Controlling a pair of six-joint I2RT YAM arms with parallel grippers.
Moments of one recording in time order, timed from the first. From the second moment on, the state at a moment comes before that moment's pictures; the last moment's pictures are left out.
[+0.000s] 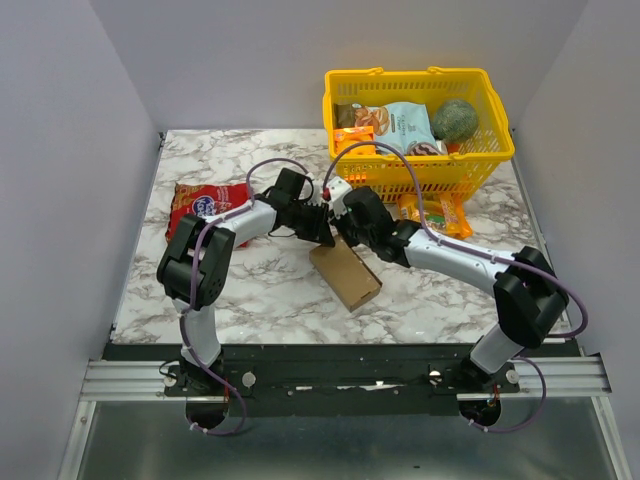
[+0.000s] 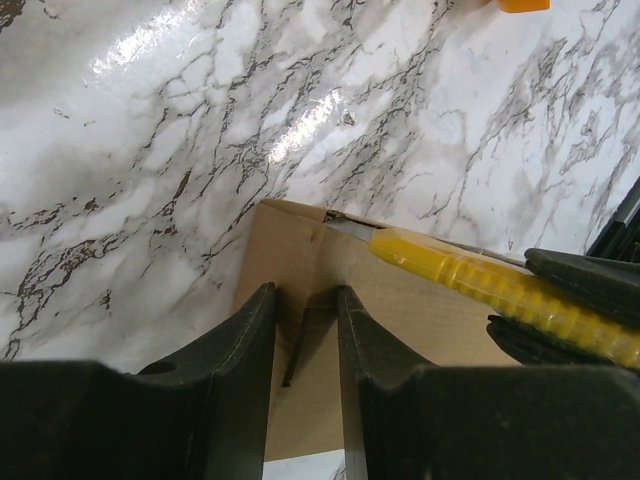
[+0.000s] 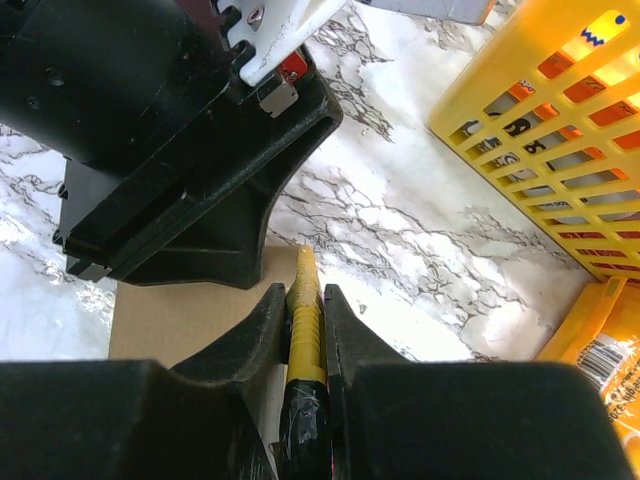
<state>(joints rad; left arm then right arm) -0.45 1.90 1.22 -0.25 0.59 -0.22 0.80 1.63 1.11 -0.12 0.19 -0.11</state>
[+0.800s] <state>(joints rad) -0.44 1.91 1.24 -0.28 0.58 -0.28 0.83 1.61 1.11 -0.19 0.25 -0.04</state>
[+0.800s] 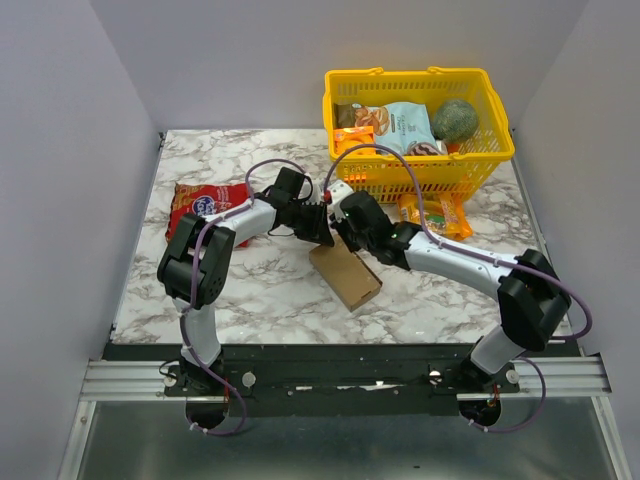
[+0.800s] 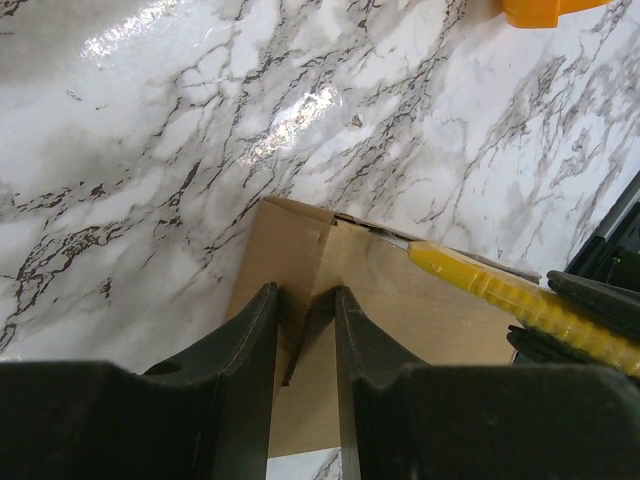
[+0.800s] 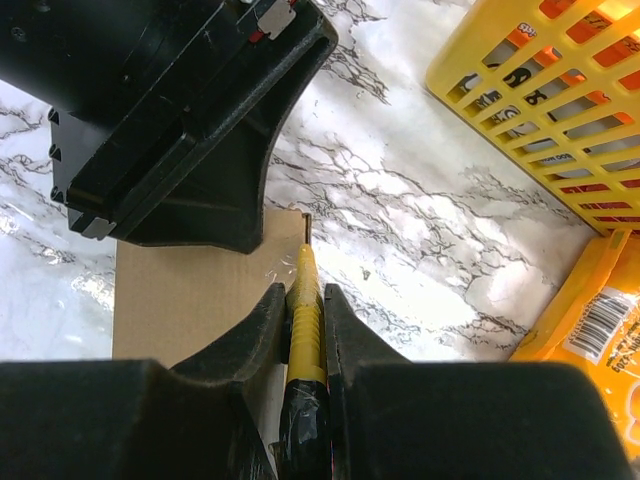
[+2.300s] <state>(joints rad) -0.44 1.90 1.25 -0.28 0.52 -0.30 0.83 1.33 0.96 -0.58 0.17 0.03</state>
